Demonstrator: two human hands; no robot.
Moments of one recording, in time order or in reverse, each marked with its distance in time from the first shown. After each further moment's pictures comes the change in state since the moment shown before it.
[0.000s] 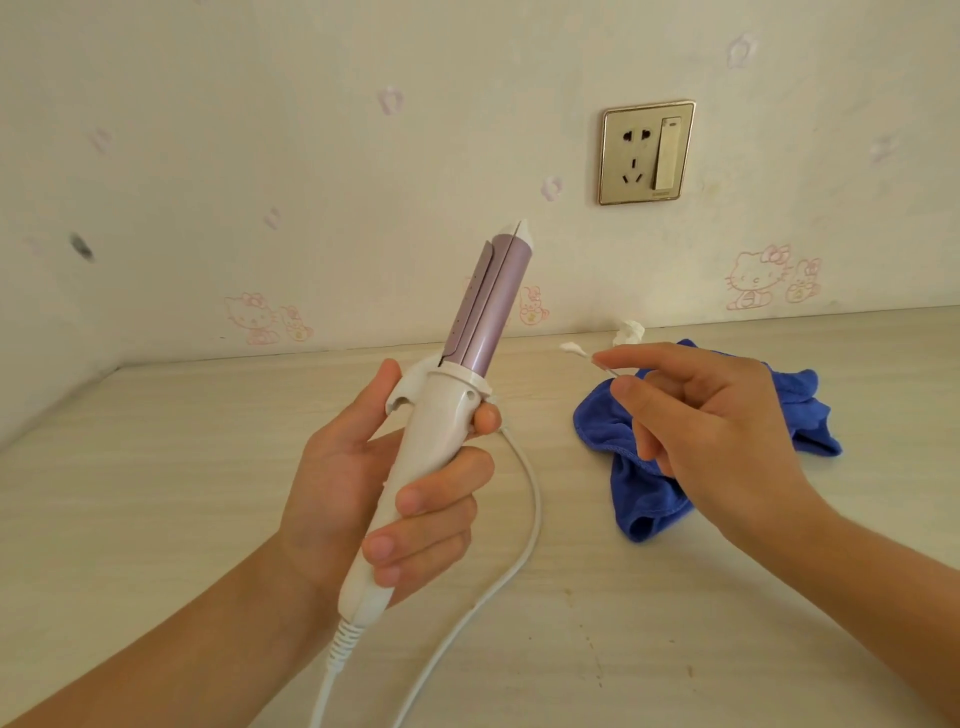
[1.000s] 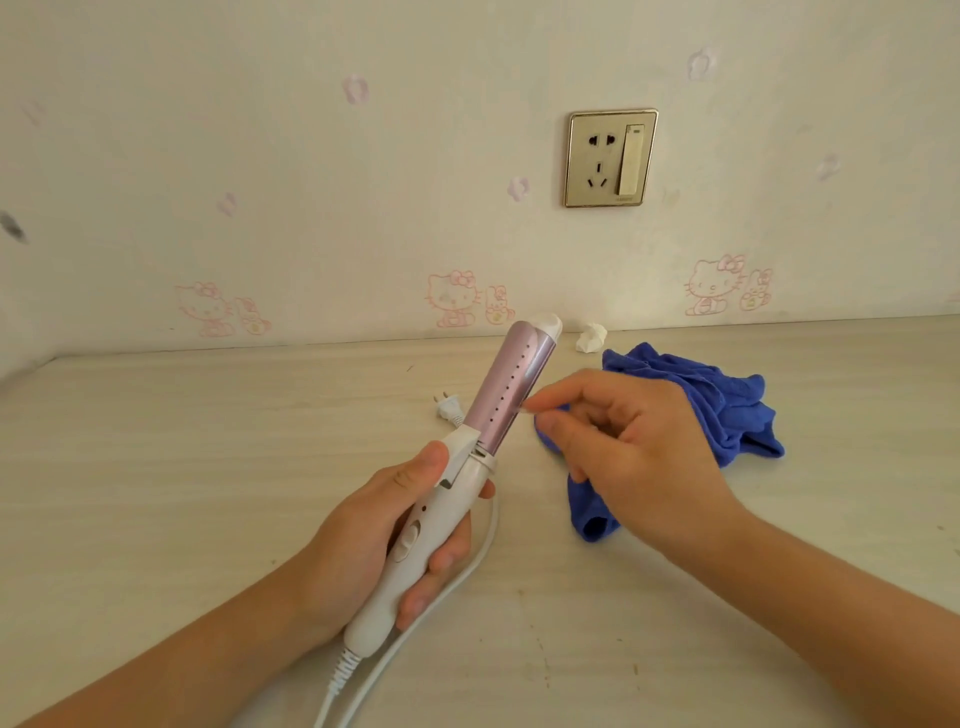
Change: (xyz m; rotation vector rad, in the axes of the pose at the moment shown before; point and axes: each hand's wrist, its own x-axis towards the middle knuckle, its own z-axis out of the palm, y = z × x) left_hand -0.001 -0.032 -0.021 0.773 0.478 0.022; right_hand -0.007 0.001 0.005 -0.109 -0.162 -0.030
